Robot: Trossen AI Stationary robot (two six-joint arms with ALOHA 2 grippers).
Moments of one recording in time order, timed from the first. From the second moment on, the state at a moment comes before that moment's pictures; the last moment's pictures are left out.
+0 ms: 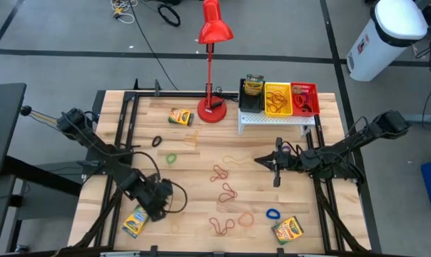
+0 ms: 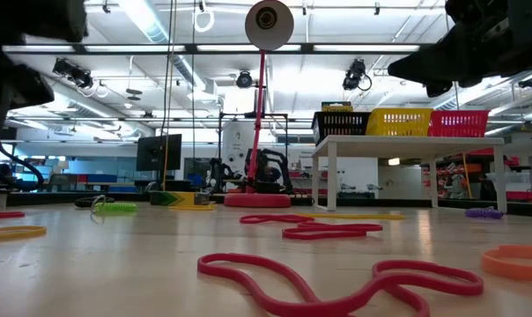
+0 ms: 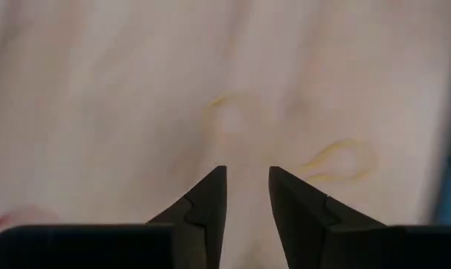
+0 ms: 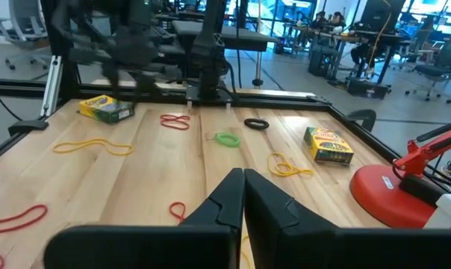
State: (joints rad) left arm -0.74 1.43 0.80 -0.52 -0.24 -1.00; right arm 0.39 0.96 0.21 0.63 0.49 -0.03
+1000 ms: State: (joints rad) left arm -0.73 1.79 1.03 -0.67 -0.15 -1.03; right arm 0.39 0.96 0.21 0.63 0.49 -0.03
